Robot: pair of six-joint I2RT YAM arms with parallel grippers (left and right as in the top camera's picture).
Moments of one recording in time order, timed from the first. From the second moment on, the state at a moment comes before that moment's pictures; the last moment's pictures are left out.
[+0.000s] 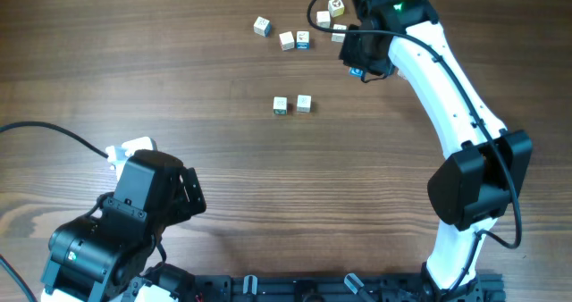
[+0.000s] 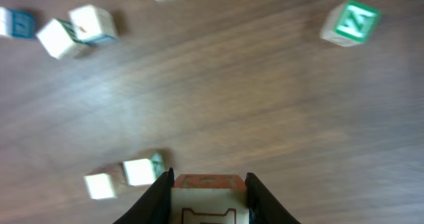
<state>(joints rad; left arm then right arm) -0.40 0.83 1.13 -1.42 -0.33 -0.63 0.33 2.03 1.93 -1.14 0.07 0.65</state>
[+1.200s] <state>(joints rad) -0.40 0.83 1.13 -1.42 -0.32 -0.63 0.24 2.14 1.33 -0.15 -0.36 0.64</state>
